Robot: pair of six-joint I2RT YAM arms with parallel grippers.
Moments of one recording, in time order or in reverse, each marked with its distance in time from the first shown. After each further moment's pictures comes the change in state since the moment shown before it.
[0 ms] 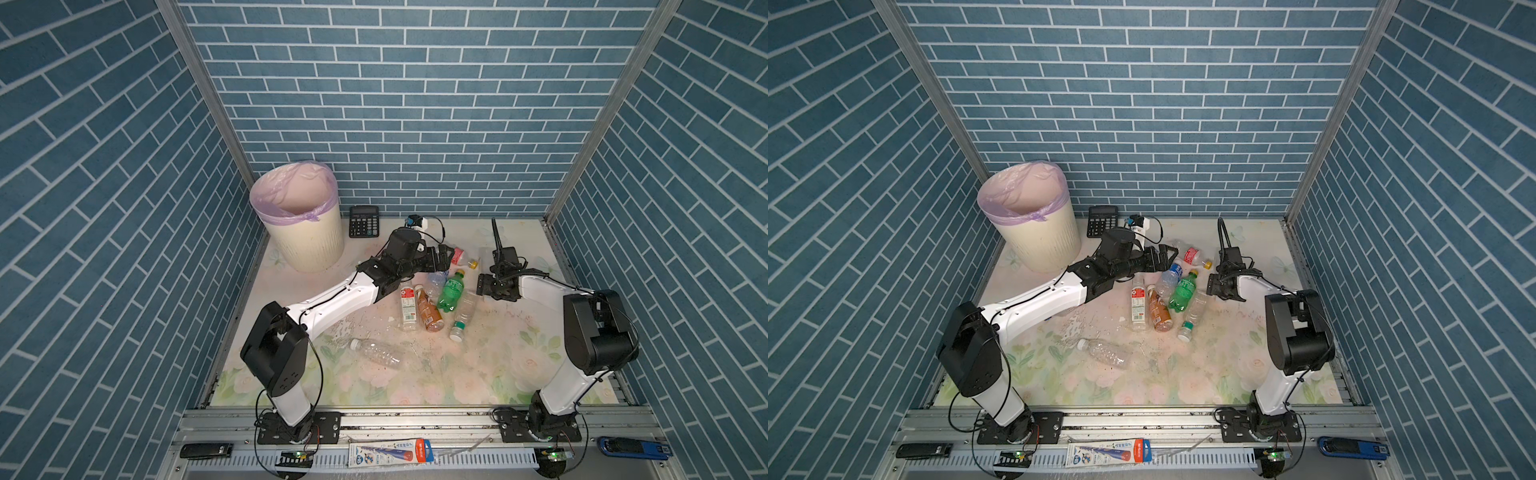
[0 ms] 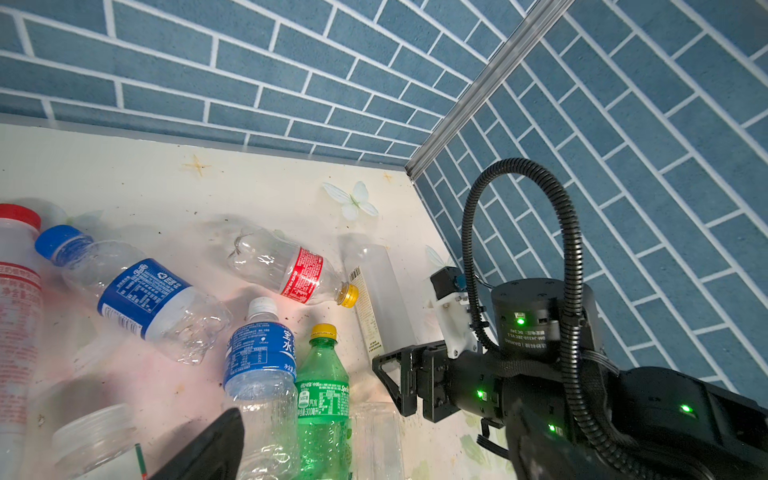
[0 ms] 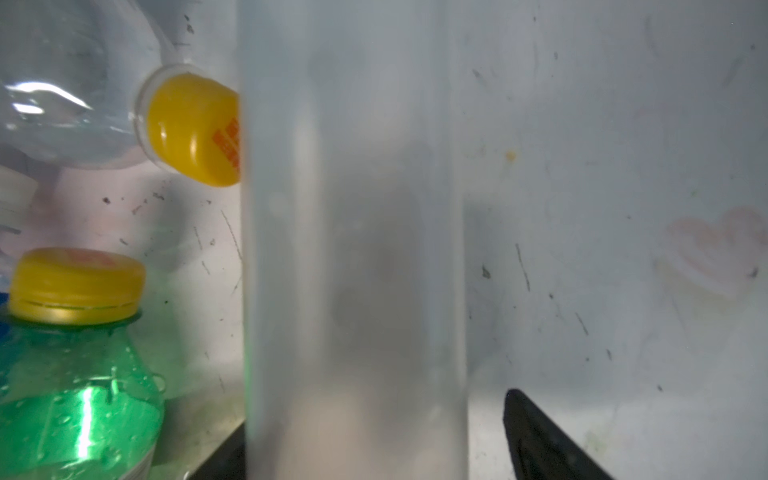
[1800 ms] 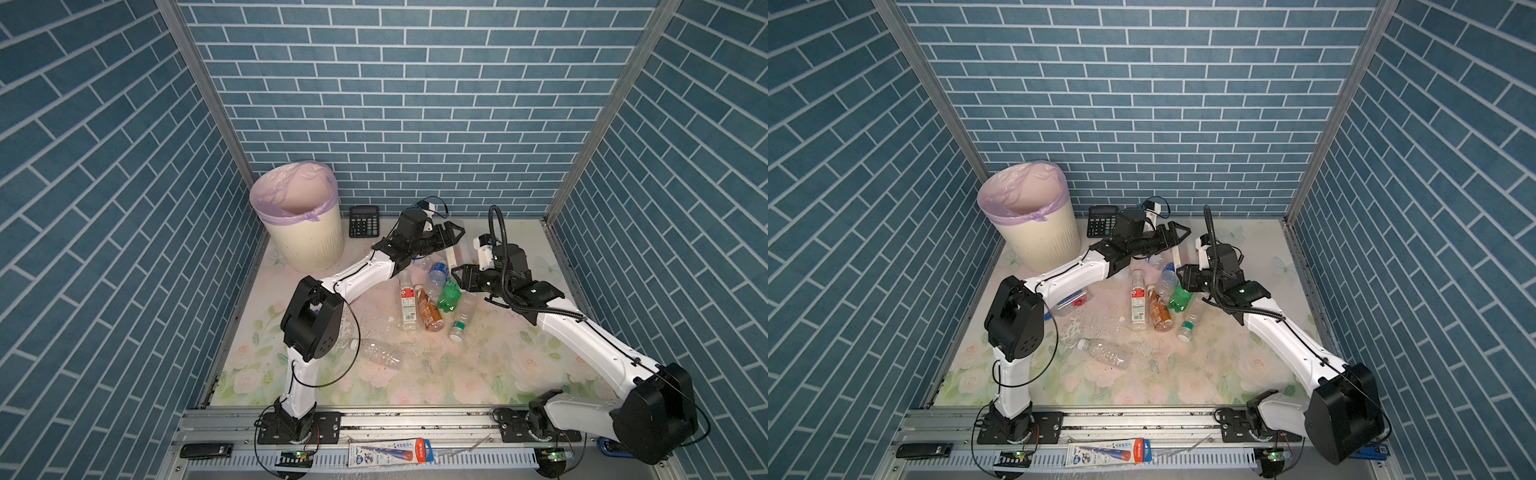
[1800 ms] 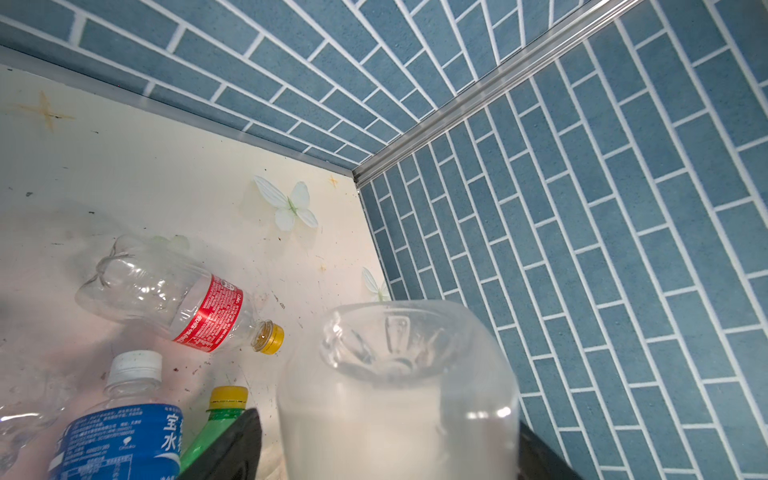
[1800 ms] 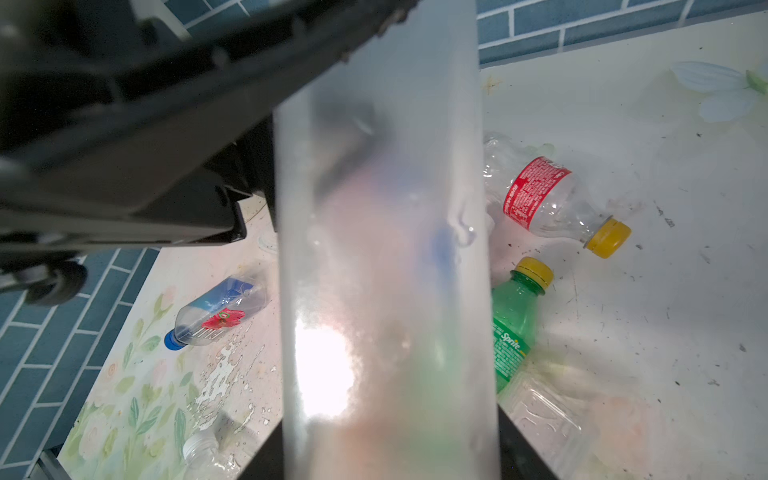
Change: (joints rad) left arm 0.080 0.309 0.318 0.083 0.246 -0.262; right arm 0.283 -0.486 -0.050 0.041 -0.218 0.068
